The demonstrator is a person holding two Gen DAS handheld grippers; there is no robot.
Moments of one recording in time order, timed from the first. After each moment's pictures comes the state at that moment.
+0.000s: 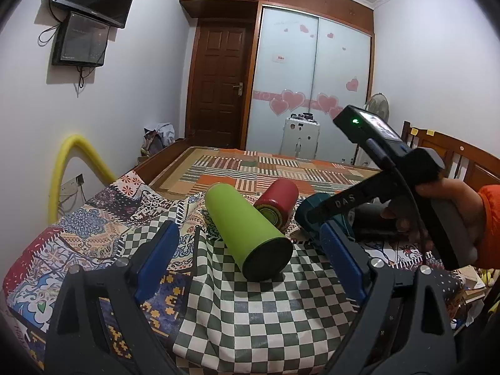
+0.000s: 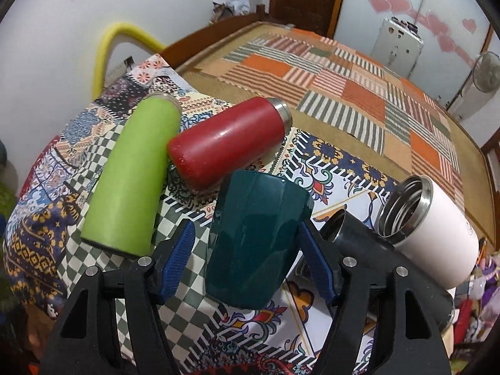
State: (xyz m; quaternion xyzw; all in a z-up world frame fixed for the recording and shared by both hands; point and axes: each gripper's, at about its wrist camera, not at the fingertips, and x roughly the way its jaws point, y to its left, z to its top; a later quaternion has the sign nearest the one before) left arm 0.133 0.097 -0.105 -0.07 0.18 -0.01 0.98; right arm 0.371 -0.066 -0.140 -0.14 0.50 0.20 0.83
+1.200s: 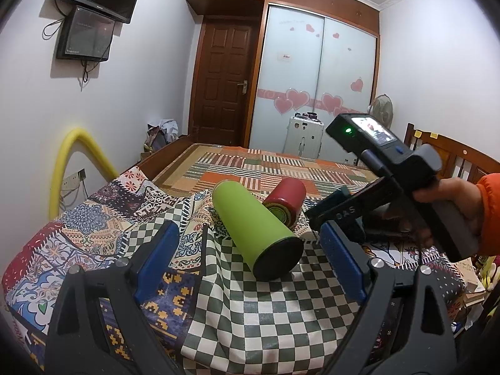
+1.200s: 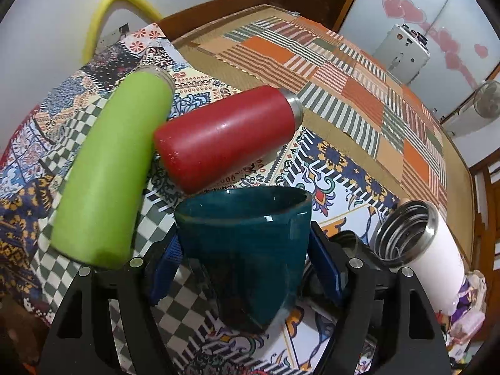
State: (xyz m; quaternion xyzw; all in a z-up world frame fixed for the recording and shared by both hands) left arm 0.134 0.109 -0.107 -0.07 0.19 0.00 0.98; right arm 0.379 -0.041 -0.145 -0.22 0.51 0.19 0.81
